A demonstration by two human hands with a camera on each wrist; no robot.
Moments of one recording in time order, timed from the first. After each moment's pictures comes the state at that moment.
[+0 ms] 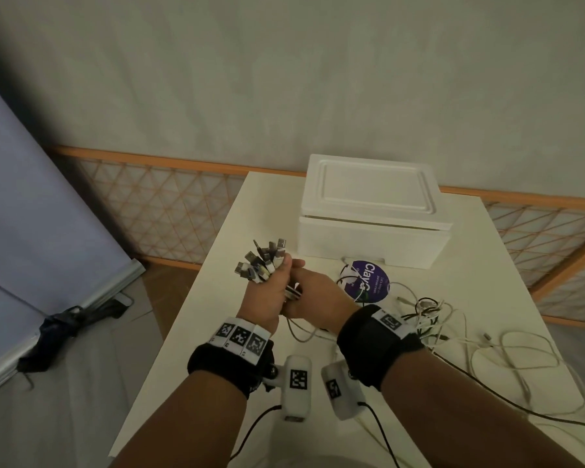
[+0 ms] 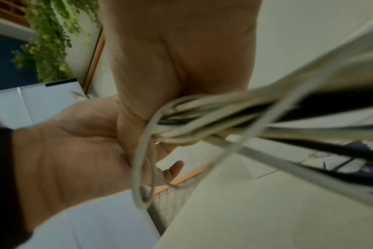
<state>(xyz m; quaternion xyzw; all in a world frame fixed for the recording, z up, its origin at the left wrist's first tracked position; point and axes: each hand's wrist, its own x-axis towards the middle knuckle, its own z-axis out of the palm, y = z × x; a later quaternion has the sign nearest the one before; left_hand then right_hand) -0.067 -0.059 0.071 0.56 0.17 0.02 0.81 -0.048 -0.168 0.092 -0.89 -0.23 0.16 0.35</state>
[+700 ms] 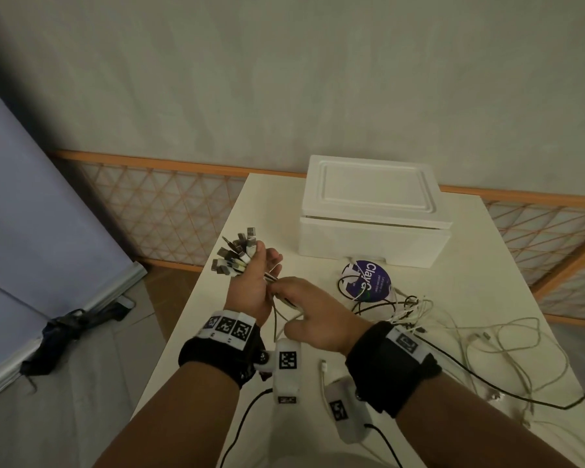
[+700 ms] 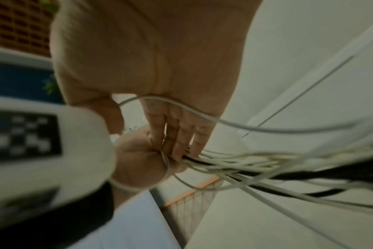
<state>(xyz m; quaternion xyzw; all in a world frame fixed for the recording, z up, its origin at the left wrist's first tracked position) -0.060 -0.043 0.087 0.43 0.21 0.06 0.88 -0.082 -0.177 0.111 -0.82 -0.35 0.19 0.42</state>
